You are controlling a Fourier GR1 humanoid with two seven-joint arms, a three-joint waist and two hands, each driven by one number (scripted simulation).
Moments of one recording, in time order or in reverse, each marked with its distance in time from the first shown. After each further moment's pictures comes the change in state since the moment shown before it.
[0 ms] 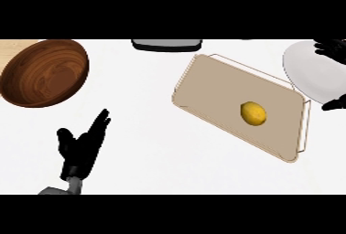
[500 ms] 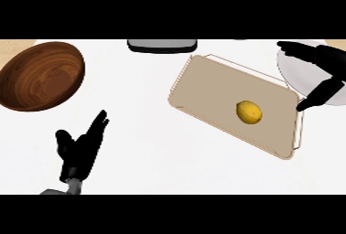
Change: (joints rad) left arm 0.017 -0.019 0.024 0.001 -0.019 -0.002 -0.002; right arm -0.097 0.095 0.115 0.001 0.189 0.005 0.084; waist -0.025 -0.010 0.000
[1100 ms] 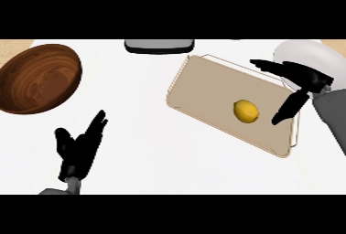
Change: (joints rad) left arm -0.001 -0.022 0.041 0.015 -0.022 -0.026 0.018; right arm 0.094 0.119 0.018 -0.172 0.085 -0.001 0.174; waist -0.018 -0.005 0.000
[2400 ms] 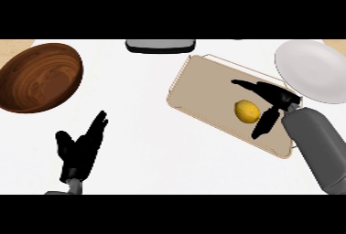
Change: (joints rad) left arm 0.022 -0.067 0.059 -0.017 -0.085 -0.053 -0.006; right arm 0.100 0.165 -0.027 -0.040 0.296 -0.077 0.049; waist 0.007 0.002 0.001
